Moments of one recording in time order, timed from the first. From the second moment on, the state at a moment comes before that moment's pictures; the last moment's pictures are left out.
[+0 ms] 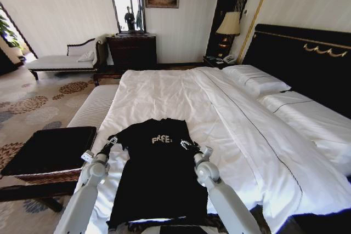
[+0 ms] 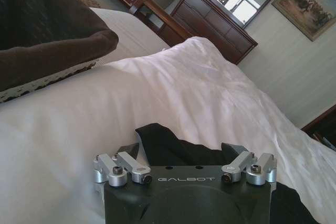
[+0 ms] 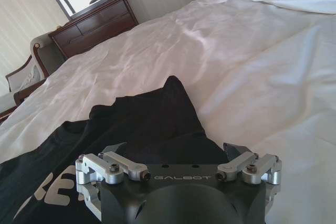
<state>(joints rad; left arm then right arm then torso) 1.11 -1.18 -0.57 -1.52 -1.12 0.15 -0.21 -1.12 1.31 0.18 1.71 0.77 -0.22 0.37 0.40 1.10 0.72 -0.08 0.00</state>
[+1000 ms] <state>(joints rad) 1.07 -1.19 -0.54 -1.45 -1.11 0.13 -0.20 -1.13 1.31 0.20 1.71 0.77 -0.22 0.38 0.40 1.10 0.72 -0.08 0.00</state>
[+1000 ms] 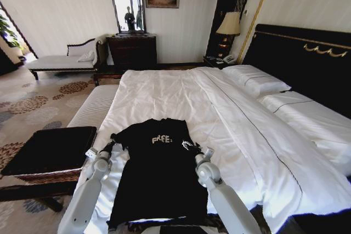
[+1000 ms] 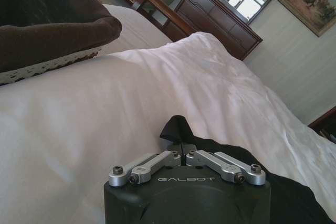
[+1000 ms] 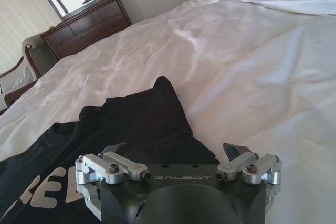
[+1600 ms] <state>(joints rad) 1.08 -1.16 -0.31 -1.72 -0.88 0.18 -0.25 -1.10 1.31 0.20 1.69 0.78 -0.22 0.38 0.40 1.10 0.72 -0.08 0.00</state>
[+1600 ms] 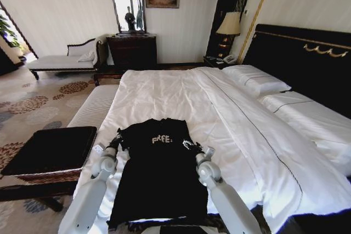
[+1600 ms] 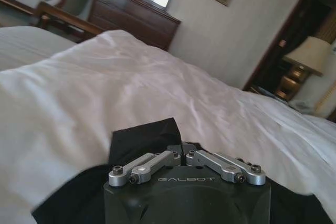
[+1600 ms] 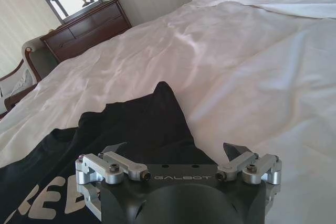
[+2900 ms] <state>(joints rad) 1.17 -1.08 -0.20 -1.83 -0.92 0.19 -0.25 -1.11 1.30 0.23 1.69 0.80 -0.21 0.37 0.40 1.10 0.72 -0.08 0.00</state>
